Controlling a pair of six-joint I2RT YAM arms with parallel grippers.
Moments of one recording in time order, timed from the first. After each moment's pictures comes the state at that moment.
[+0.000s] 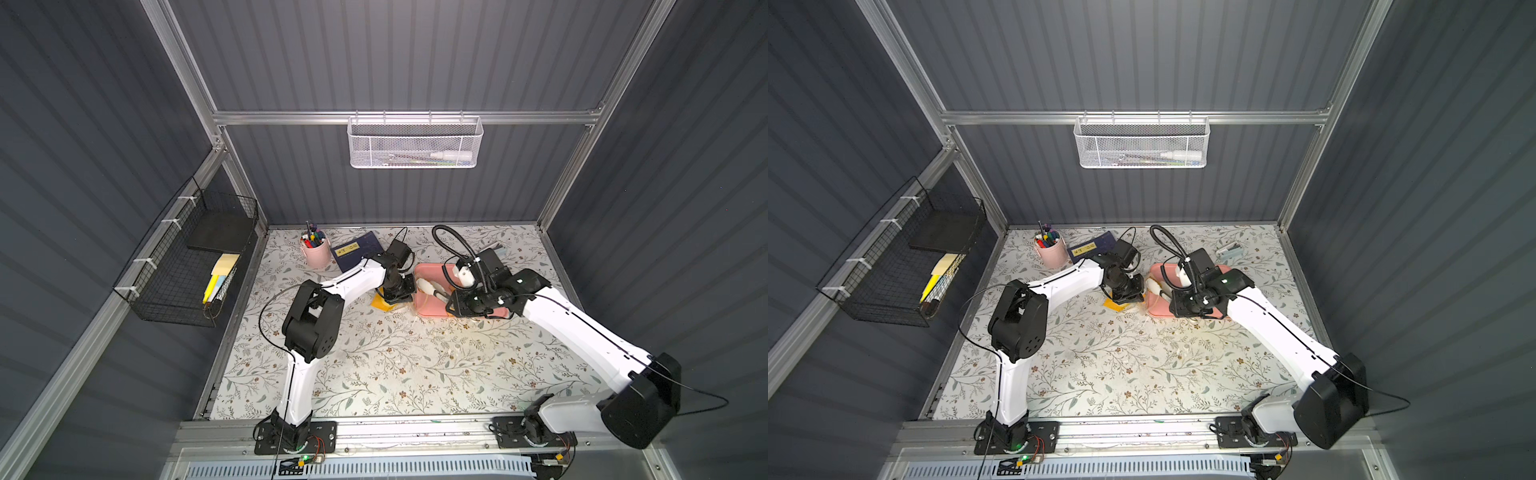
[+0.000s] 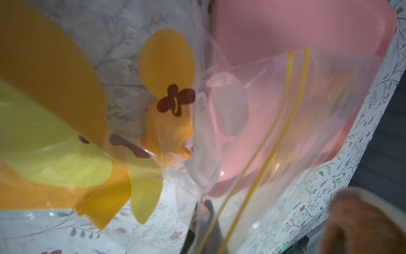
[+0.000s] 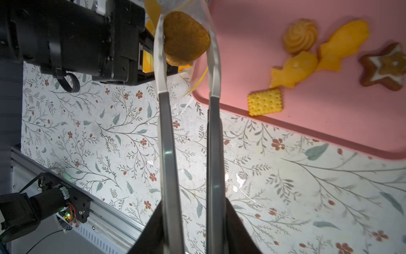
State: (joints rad) left arm -0.62 2.09 1.65 -0.75 0.34 -0.72; right arm 0.56 1.38 1.20 -0.89 -0.18 0.43
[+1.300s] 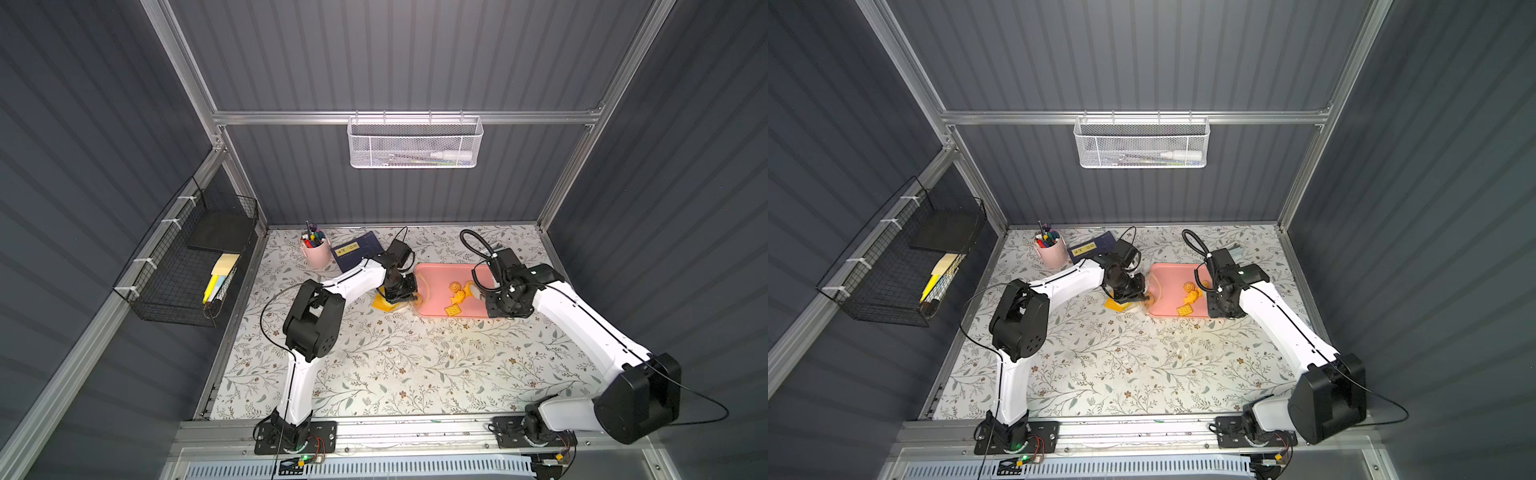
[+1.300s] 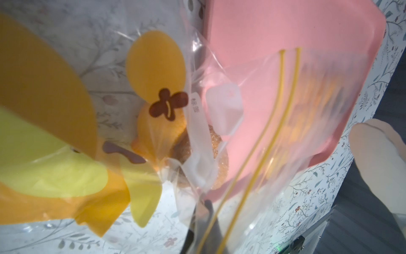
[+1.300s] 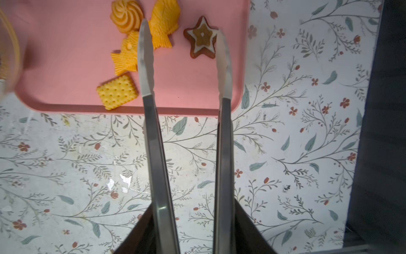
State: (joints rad) left arm -0.62 2.10 1.65 -0.72 0.36 -0.73; right arm 0.34 1.39 1.18 -1.11 0.21 0.31
